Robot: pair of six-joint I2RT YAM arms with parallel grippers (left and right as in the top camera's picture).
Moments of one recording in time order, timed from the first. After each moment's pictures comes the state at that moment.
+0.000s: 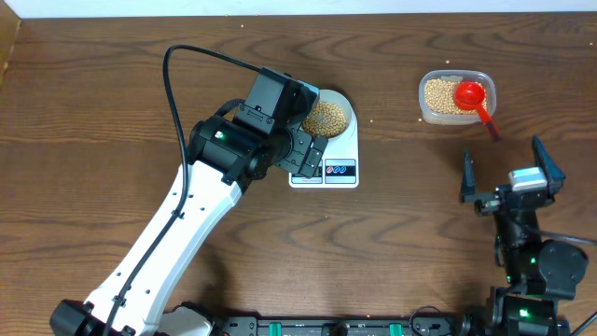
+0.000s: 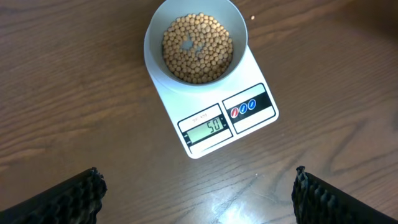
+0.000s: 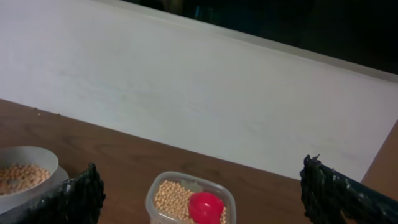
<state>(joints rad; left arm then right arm) -0.52 1.47 1.45 -1.00 0.02 -0.04 -0.14 0.43 0.25 0.30 -0.26 -0.21</state>
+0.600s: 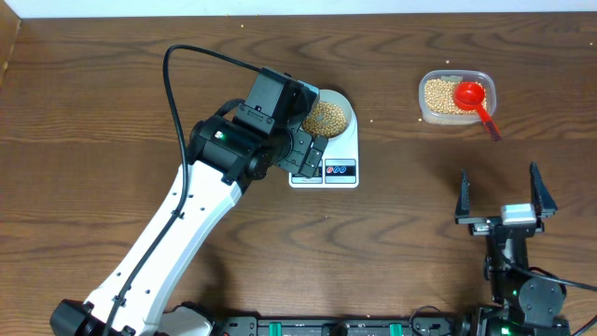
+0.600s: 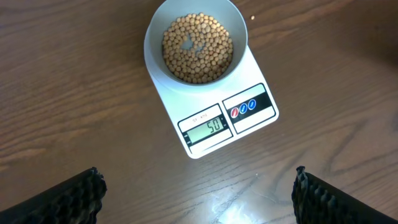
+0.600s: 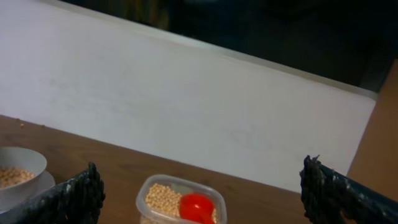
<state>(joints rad) -0.52 1.47 1.45 -1.00 0.02 -0.04 -0.14 0.15 0.02 0.38 -0.21 -0.21</state>
